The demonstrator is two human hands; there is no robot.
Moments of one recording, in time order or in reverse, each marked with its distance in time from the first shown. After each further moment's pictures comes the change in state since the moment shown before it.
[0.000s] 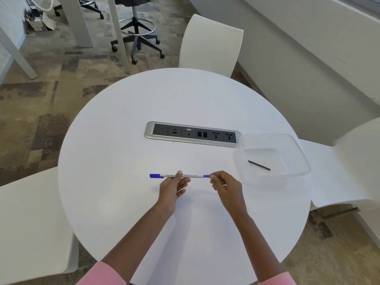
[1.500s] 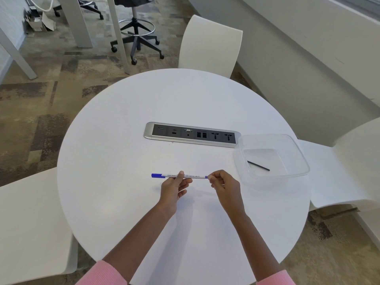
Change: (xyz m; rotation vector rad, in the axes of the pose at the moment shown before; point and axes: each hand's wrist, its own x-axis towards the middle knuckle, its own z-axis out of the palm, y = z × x) left_hand -0.001 -0.001 0.005 0.013 -0.026 0.021; right_hand 0.001 -0.003 0.002 -0.028 0.012 0.011
